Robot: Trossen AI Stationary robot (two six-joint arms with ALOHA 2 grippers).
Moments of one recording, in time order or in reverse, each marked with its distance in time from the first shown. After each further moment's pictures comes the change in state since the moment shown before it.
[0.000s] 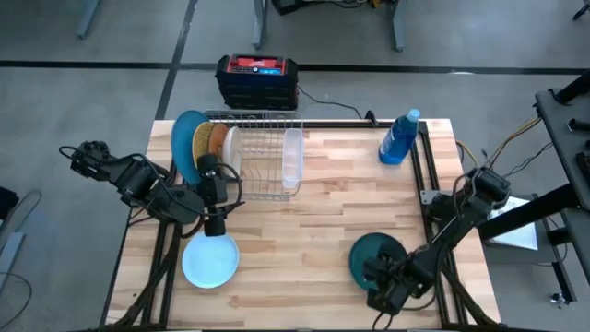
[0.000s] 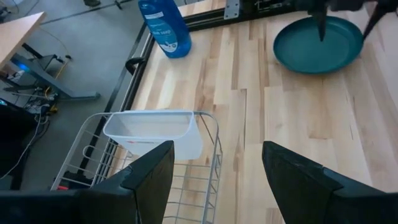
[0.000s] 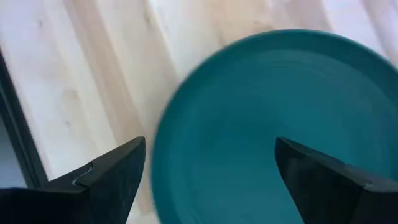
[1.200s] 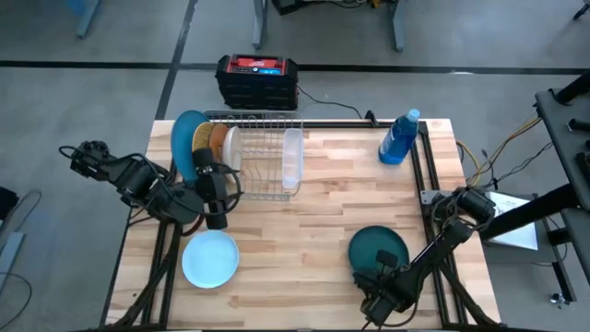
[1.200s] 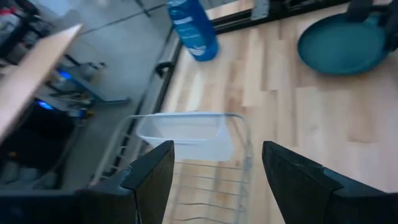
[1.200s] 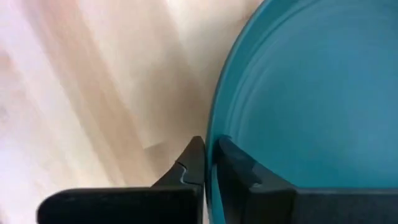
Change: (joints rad) left arm 0.000 -0.007 -0.002 -0.016 -0.113 0.039; right arm -0.003 0.255 0.135 -0.061 -0.108 0.010
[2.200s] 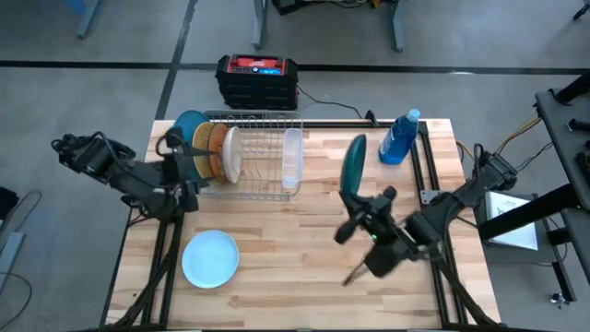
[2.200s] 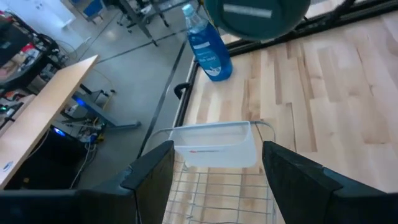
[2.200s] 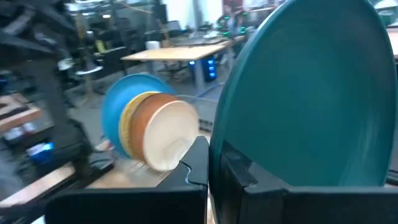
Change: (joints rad) left arm 0.000 -0.193 0.000 -0.026 -0.024 0.160; right arm -0.202 -0.400 0.120 0.167 1.262 -0.148
